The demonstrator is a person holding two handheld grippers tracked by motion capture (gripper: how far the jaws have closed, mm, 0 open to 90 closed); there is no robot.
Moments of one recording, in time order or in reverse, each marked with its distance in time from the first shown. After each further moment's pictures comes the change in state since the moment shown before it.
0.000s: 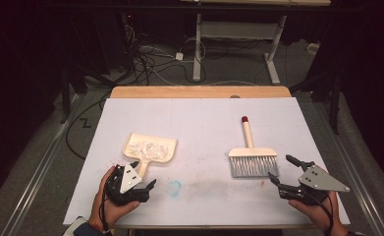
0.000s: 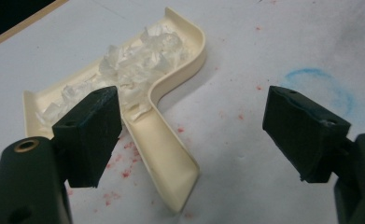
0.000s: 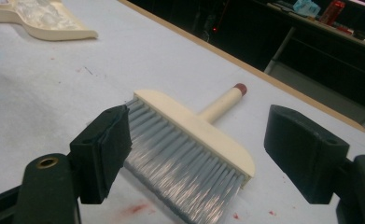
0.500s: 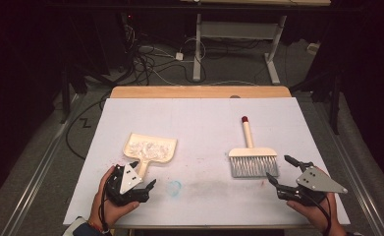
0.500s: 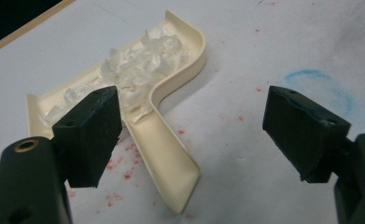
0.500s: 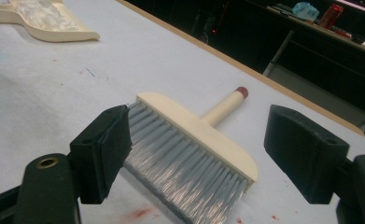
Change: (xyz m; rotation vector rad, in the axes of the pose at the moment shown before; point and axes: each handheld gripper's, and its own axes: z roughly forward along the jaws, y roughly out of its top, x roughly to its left) left arm -0.001 0.002 0.000 0.000 0.003 0.011; right arm 0.004 0.001 0.001 -0.001 -0.001 -0.009
